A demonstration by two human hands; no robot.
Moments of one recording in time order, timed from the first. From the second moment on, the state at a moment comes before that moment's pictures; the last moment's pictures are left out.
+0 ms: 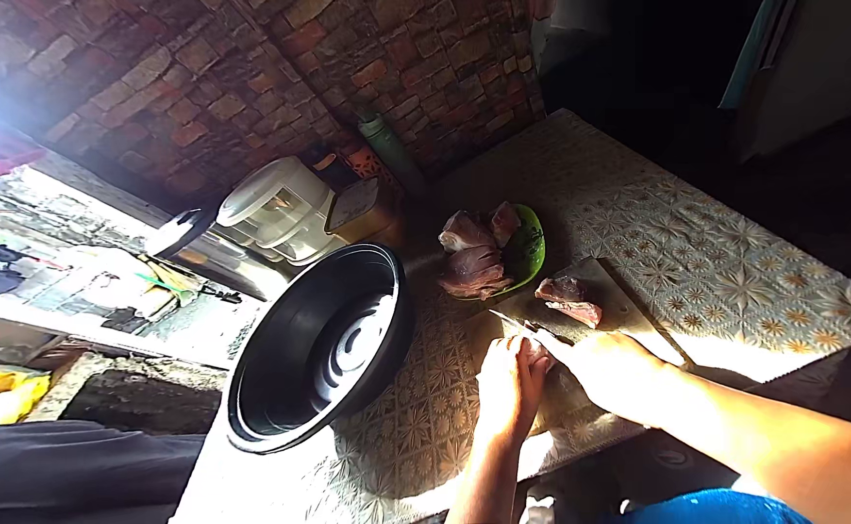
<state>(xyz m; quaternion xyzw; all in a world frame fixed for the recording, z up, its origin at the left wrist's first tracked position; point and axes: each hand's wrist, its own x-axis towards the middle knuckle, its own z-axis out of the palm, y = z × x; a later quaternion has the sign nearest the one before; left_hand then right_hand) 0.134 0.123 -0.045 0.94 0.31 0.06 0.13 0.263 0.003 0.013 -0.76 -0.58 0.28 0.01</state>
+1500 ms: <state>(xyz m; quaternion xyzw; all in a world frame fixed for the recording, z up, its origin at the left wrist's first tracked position) 0.139 0.111 -0.037 0.91 0.38 0.02 0.13 0.258 -0.017 -0.003 -0.77 -0.56 0.31 0.02</state>
